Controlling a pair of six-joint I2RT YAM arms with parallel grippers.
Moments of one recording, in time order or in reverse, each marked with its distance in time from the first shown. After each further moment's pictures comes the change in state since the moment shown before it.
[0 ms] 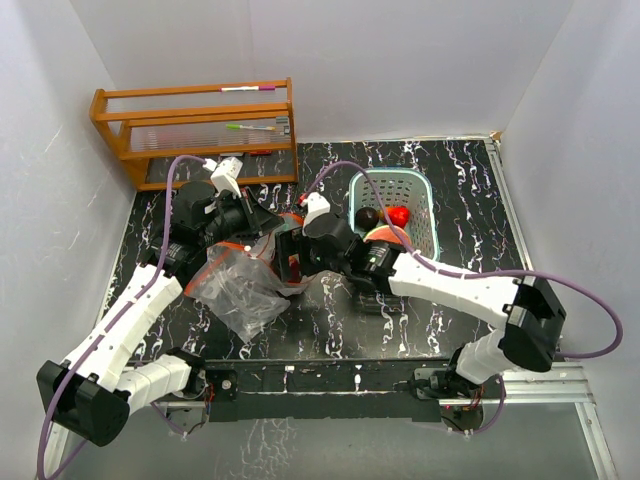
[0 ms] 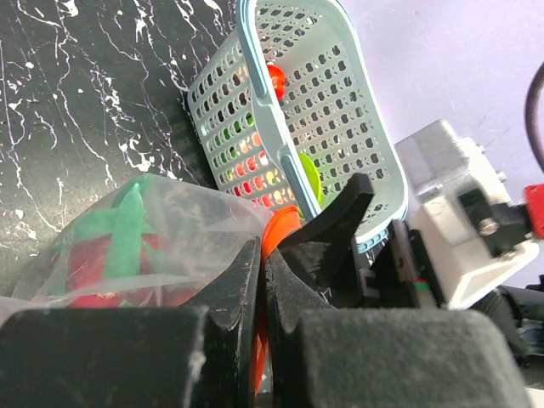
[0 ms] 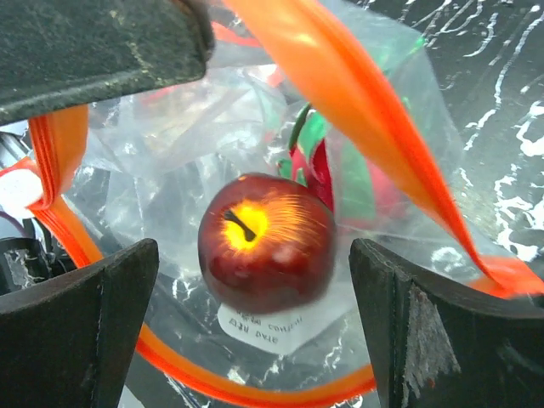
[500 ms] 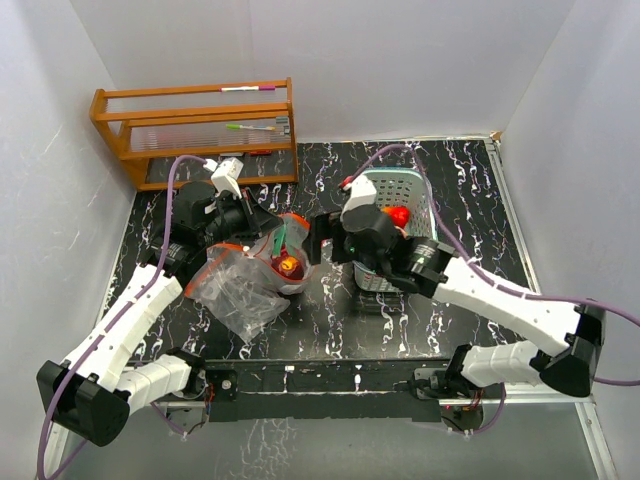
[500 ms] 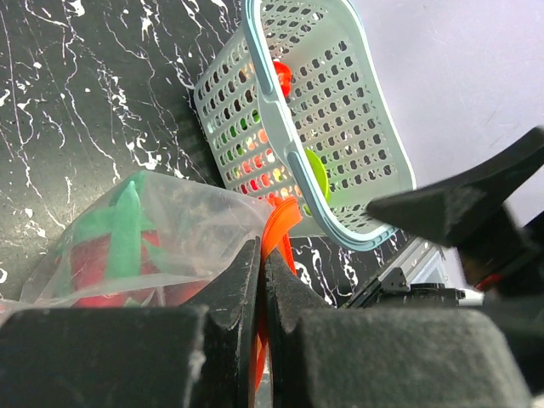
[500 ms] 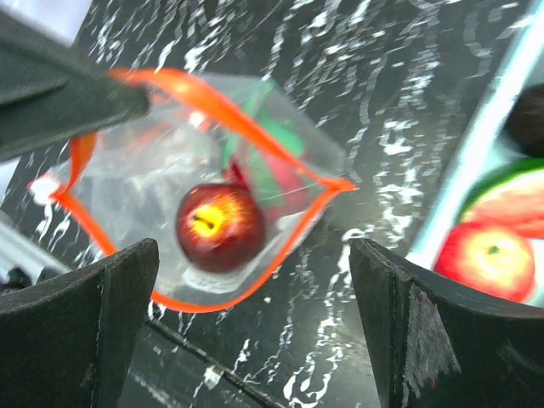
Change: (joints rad) left arm 0.000 0.000 0.000 -0.009 -0.003 0.026; right arm -0.012 -0.223 0.016 -0.198 0.196 0.000
